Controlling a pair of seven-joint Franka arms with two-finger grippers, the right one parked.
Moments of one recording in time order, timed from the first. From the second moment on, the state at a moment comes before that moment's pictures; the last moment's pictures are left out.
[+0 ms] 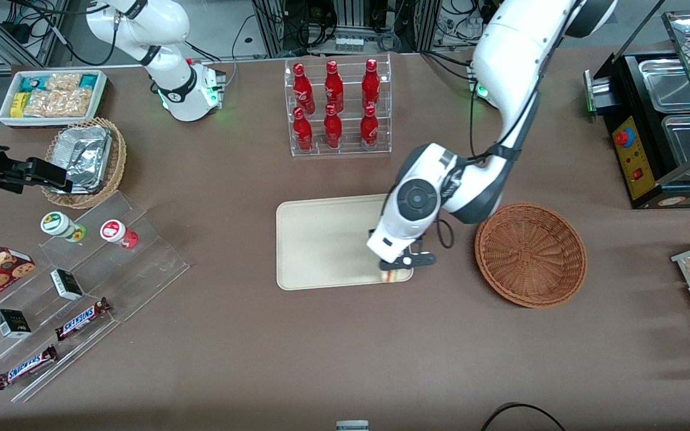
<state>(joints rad) -0.56 0.64 -0.10 -1.50 -0.08 2.06 -0.73</state>
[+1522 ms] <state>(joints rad) -0.71 0.81 -0.10 -1.35 -0.08 2.05 -0.92</state>
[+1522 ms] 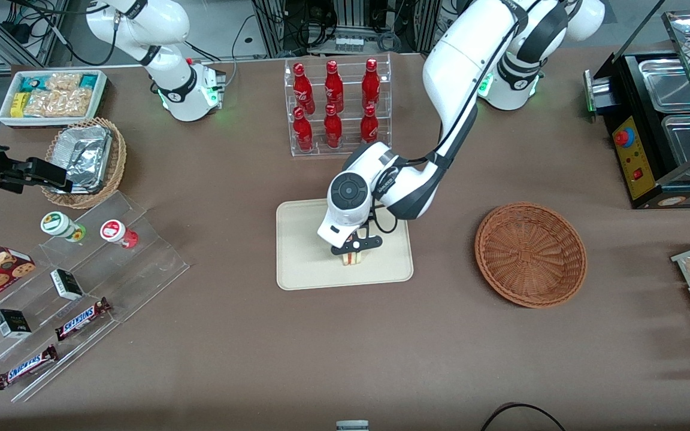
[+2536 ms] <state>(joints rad) -0.63 0.73 -0.07 -1.16 -0.08 1.77 -0.84</state>
